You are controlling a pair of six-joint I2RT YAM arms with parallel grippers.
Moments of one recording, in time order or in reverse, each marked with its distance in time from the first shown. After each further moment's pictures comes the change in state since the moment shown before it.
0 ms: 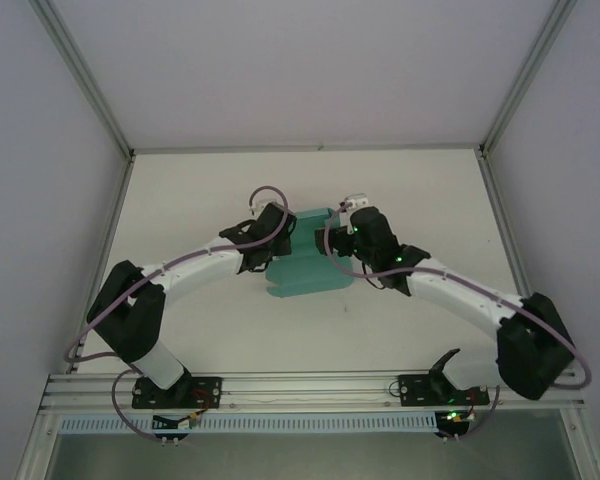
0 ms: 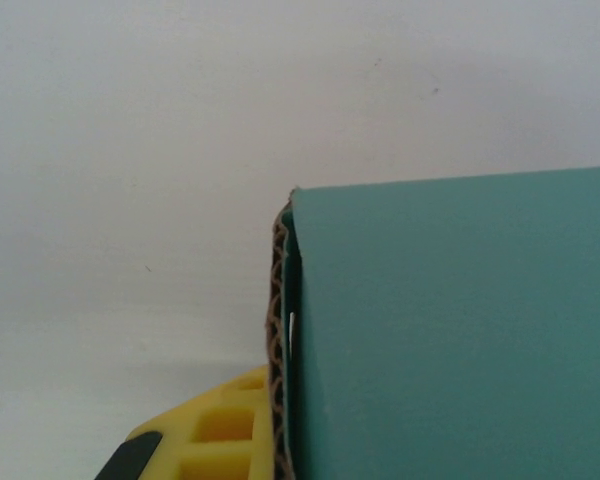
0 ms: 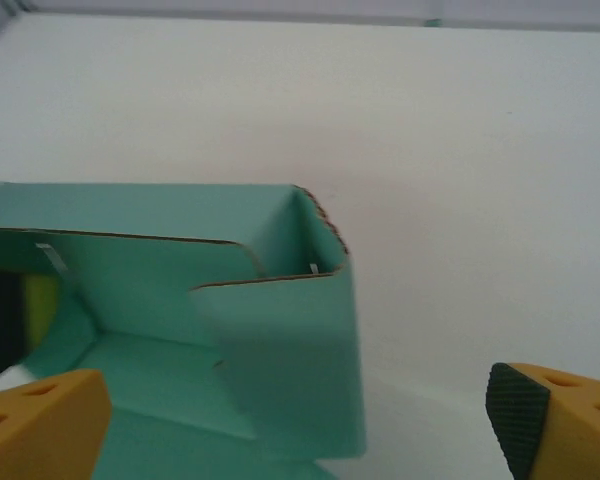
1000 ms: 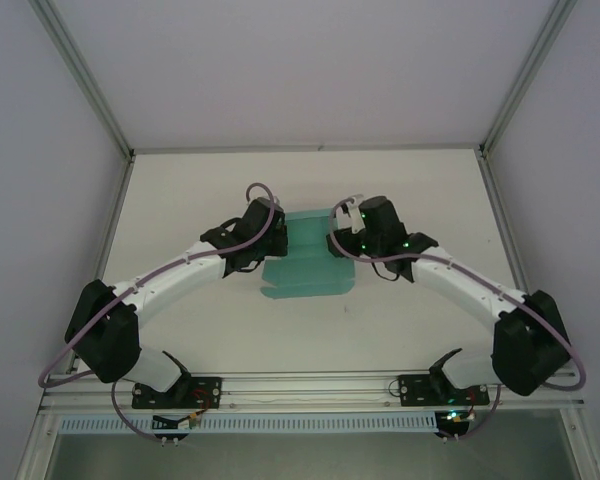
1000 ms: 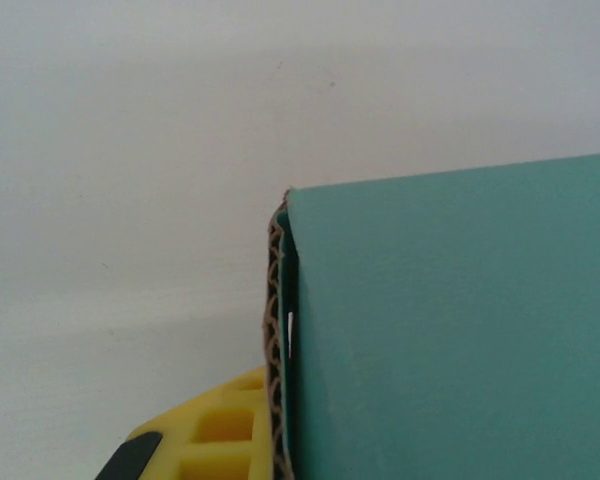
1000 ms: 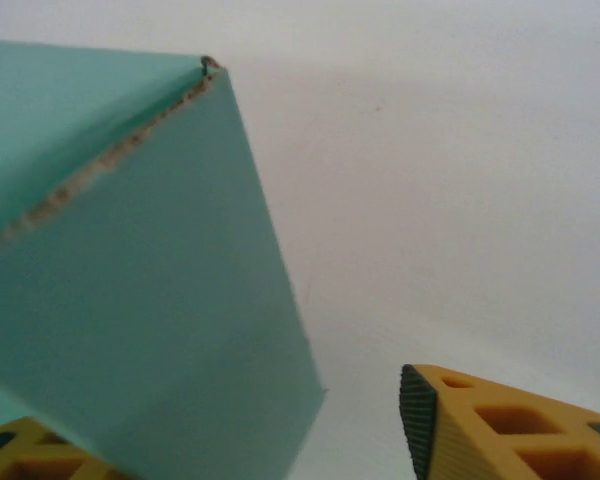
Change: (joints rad) left arm 0.013 -0.138 -0.011 -0.040 0.149 0.090; right arm -0.111 0.084 0.108 -0.200 -0.243 -0.073
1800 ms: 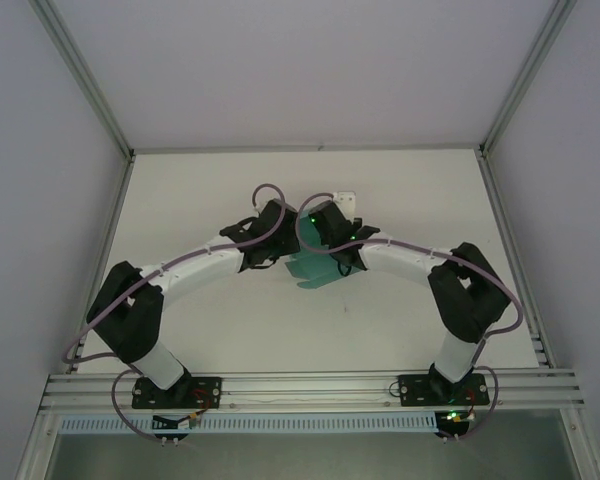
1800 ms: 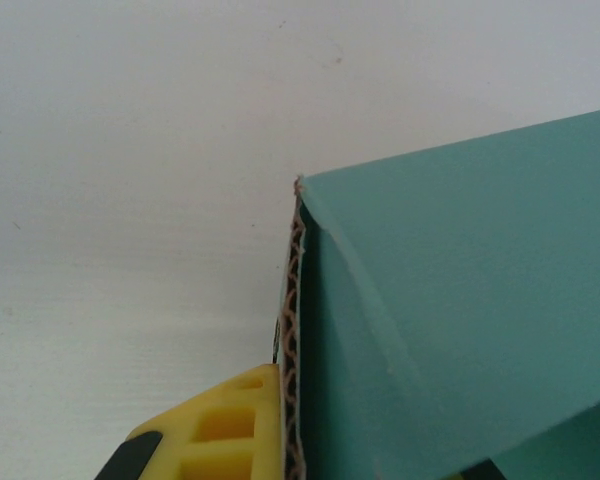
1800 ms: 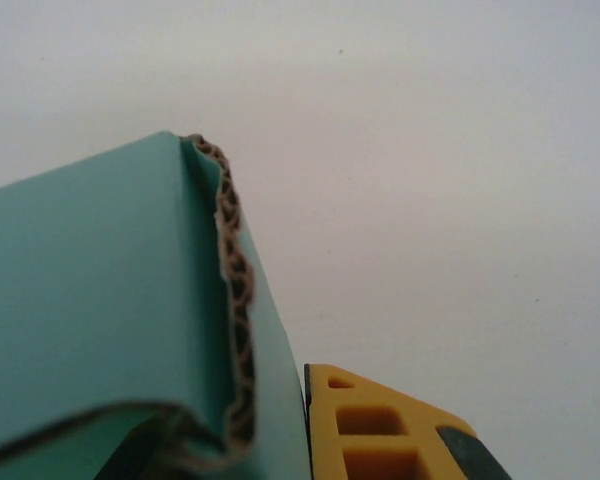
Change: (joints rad) left arm -0.016 0.138 0.044 0.045 0.002 -0.229; right arm 0.141 0.372 0.173 0.073 0.712 0.289
